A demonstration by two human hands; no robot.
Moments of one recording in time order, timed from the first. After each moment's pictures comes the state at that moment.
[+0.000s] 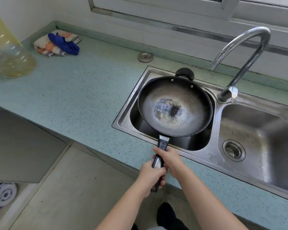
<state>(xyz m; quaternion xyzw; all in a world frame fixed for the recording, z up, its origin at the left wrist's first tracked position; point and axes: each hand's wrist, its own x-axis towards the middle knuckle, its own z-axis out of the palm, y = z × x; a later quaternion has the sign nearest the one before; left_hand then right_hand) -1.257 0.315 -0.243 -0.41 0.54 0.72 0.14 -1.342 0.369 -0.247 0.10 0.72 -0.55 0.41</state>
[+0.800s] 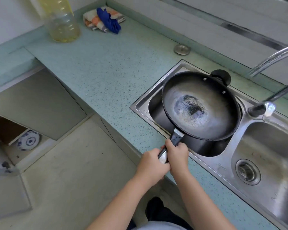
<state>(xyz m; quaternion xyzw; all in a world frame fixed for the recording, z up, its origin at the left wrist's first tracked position) -1.244 0.337 -0.226 -0.43 0.70 0.57 -0.01 -1.332 0.373 -0.242 0.02 0.79 -0.53 0.30</state>
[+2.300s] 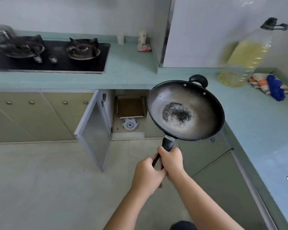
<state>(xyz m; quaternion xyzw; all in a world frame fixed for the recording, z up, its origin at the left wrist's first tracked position) -0.827 0.217 -0.189 -0.66 0.46 0.50 -0.33 -0.910 0.163 -0.203 -0.37 0.72 -0.34 0.47</state>
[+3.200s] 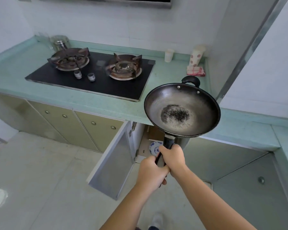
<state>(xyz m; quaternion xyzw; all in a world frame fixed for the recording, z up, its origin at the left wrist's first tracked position) -0.732 -0.062 -0.190 -0.74 0.31 0.46 -0.39 -0.789 -0.140 -0.202 -0.49 0.65 -0.23 0.53</state>
